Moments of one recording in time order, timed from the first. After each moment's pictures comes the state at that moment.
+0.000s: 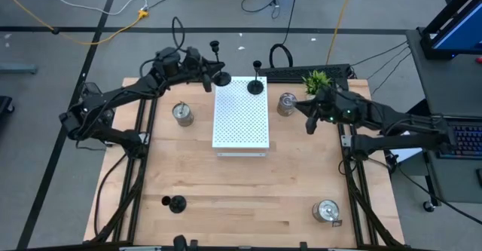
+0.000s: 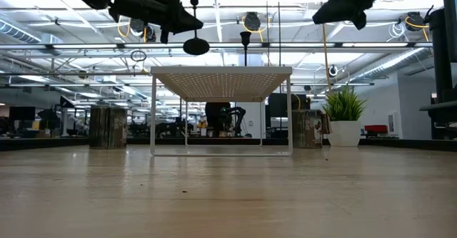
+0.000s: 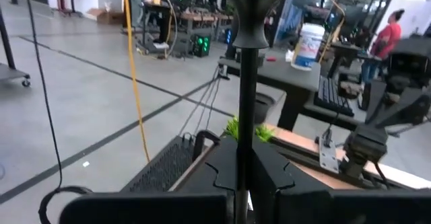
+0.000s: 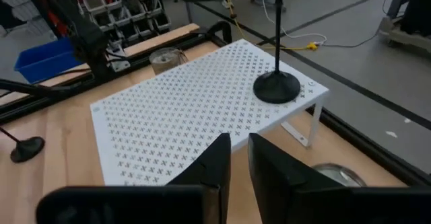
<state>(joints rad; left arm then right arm) 0.68 1.29 0.95 0.30 0.31 -0.15 -0.19 0.75 0.79 -0.40 0.23 0.28</state>
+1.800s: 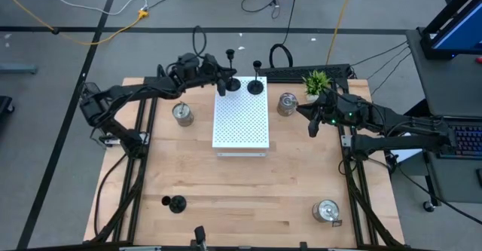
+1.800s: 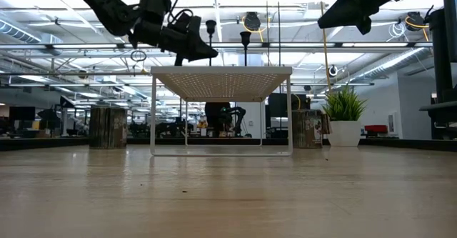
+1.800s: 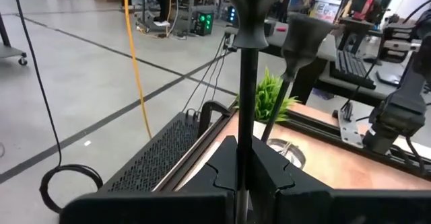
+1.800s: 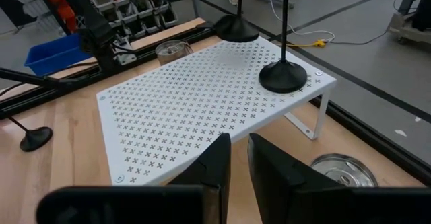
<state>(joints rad) 0.66 1.54 0.94 0.47 0.30 -0.12 -0.19 0.71 0.74 -0.39 0.20 0.28</state>
